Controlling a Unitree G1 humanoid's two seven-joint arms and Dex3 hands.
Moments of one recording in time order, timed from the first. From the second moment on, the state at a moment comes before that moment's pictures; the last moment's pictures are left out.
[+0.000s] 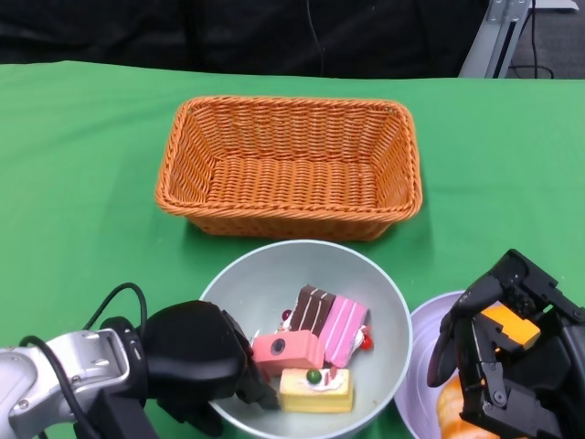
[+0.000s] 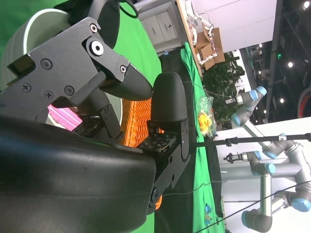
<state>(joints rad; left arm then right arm) -0.43 0.53 -0.57 0.40 0.94 -0.82 -0.04 0.39 0.03 0.13 -0.61 0.33 0.10 0.10</state>
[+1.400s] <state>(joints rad) -0.51 0.59 -0.50 0.42 -0.37 -0.98 -0.45 0.37 0.04 0.13 -0.54 0.28 0.07 0.10</state>
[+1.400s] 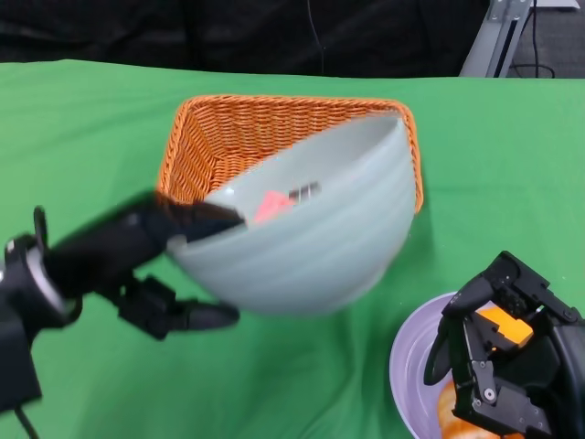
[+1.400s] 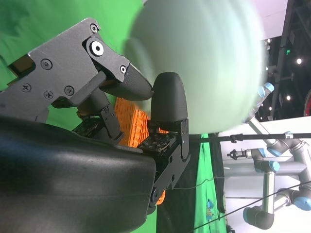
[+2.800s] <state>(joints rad) -1.09 -0.15 -0.04 1.20 0.05 -0.59 -0.24 0.34 0.05 0.15 -0.38 0.22 0.02 0.14</state>
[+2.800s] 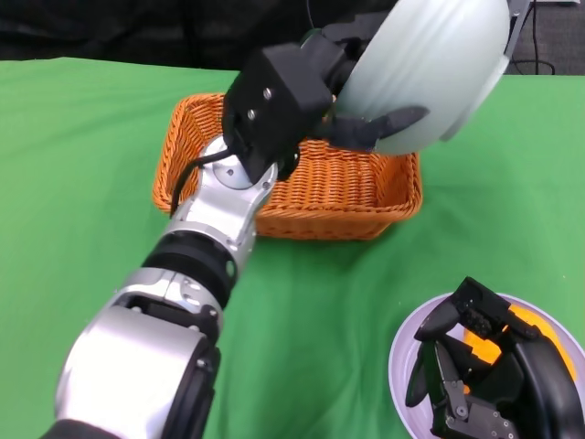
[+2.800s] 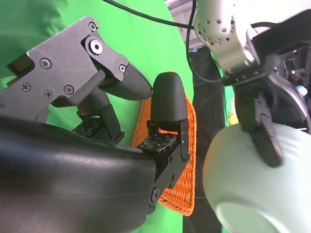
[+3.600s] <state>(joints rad) -1.16 -0.22 0.36 1.22 -0.37 0.06 -0.29 0.35 0.04 0.16 -0.38 0.20 0.01 0.15</state>
